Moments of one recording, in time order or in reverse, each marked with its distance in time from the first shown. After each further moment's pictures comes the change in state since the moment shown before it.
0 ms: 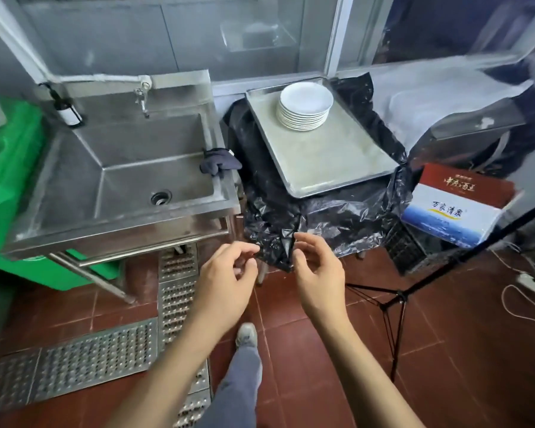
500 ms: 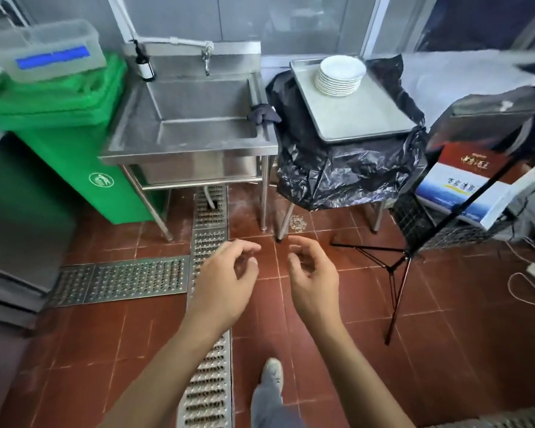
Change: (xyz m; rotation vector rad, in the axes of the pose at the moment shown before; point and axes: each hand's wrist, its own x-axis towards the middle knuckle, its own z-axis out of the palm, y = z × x) left_hand -0.312 -0.020 -0.055 0.023 0.093 -0.076; right_hand -0.304 0.000 -0.033 0.032 -0.169 -0.024
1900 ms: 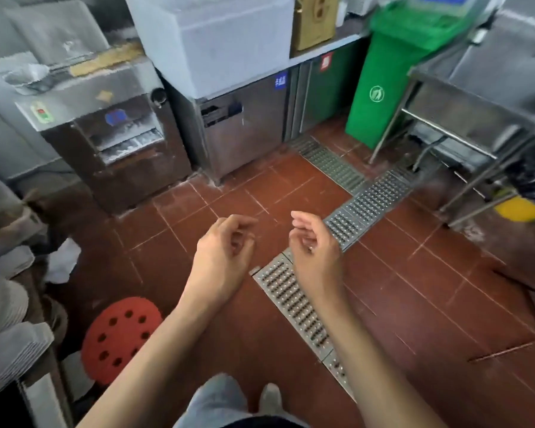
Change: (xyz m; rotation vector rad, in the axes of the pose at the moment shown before) left_hand -0.821 0.080 -0.004 0.080 0.862 -0.559; right_hand -0.665 0.004 -0.160 -0.004 -0.975 -0.385
